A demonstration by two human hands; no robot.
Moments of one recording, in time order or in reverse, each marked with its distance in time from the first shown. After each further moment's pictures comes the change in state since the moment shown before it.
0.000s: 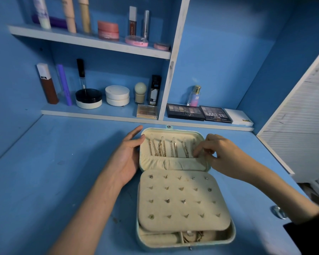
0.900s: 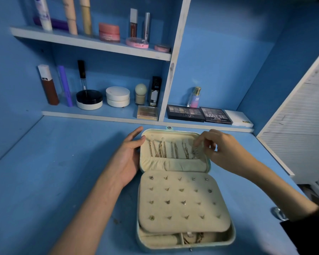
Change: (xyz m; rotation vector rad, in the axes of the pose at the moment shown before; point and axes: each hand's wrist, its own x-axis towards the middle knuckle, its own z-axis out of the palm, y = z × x) left_hand 0.002 -0.001 -0.001 -0.016 0.004 -0.003; right_hand 0.009 0.001 -0.002 0.099 0.139 0.021
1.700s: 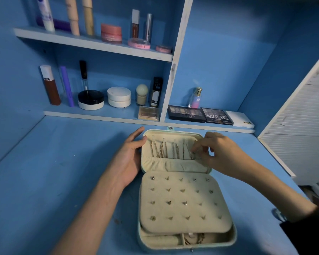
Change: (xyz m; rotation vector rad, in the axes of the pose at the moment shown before) left_hand 0.000 0.000 0.001 0.003 0.004 0.005; right_hand 0.000 -0.005 0.006 -0.165 -0.033 -0.040
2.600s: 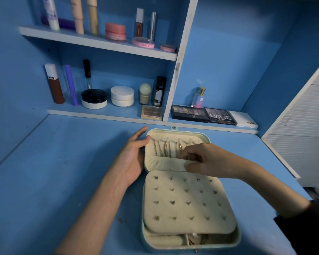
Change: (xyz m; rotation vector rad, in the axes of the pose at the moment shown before) left_hand -0.003 0.001 0.002 -0.016 -0.007 -0.005; right_hand 0.008 -0.025 0.002 0.202 -0.377 -0.056
